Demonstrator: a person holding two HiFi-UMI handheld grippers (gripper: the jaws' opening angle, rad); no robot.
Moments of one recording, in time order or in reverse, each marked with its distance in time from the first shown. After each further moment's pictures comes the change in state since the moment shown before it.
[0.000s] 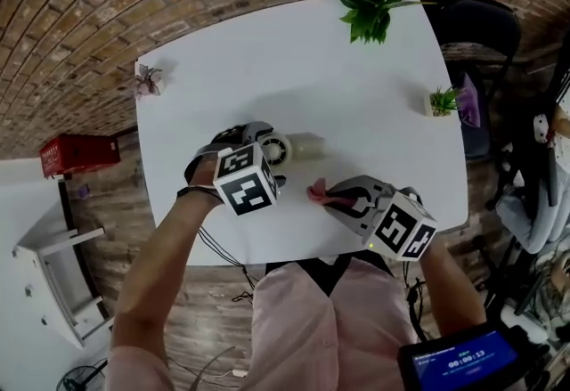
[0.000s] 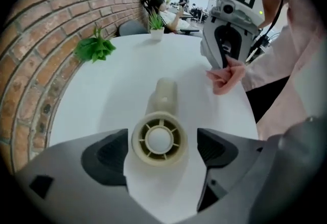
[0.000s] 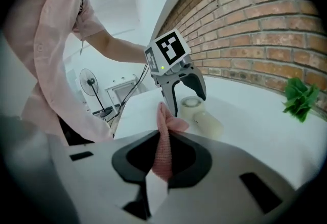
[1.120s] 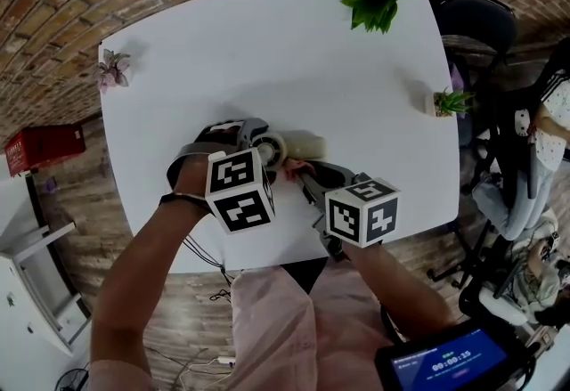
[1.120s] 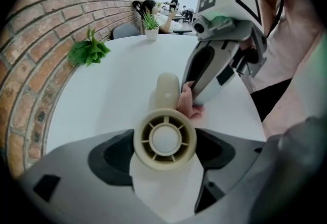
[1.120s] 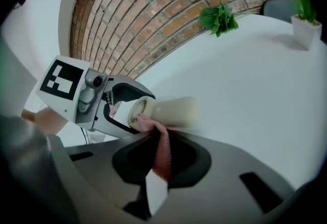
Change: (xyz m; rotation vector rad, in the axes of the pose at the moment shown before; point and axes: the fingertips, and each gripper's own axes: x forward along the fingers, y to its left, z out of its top) left arm 0.012 0.008 -0.001 0.080 -0.042 -0.022; right arm 0.060 -0.074 -0.012 0.998 -0.121 -0.341
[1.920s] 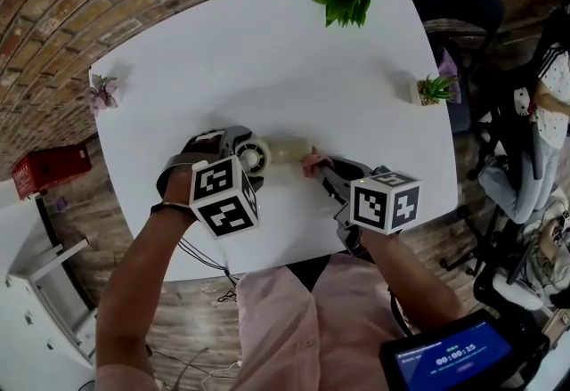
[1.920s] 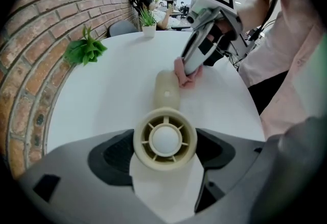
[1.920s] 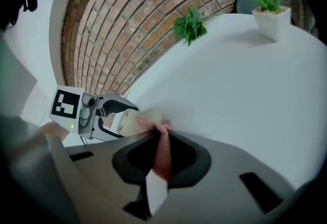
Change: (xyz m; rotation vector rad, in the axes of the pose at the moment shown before) left arm 0.002 -0.001 -0.004 0.024 0.046 -0.015; right arm -0.038 -0.049 0.008 0.142 -0.061 -0.021
